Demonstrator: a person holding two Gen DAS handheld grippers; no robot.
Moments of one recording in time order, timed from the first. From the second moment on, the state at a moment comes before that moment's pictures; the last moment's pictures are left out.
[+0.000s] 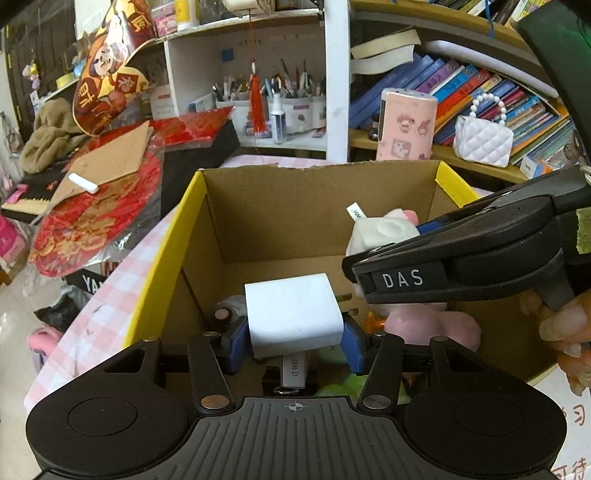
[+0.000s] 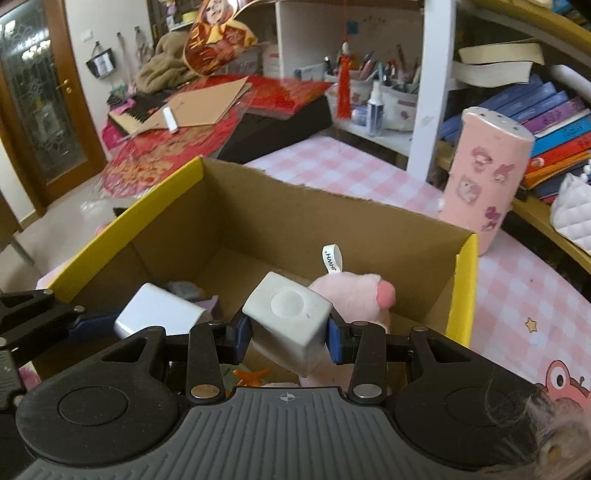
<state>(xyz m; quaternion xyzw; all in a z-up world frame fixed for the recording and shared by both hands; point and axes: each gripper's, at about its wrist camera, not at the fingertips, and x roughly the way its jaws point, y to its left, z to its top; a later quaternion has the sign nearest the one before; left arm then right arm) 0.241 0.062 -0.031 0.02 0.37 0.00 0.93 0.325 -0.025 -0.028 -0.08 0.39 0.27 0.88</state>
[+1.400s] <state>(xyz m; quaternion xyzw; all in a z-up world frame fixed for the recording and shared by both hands) 0.161 0.075 0.023 0.03 0.26 -0.02 0.96 0.217 -0.090 0.036 0.04 0.25 0.10 0.96</state>
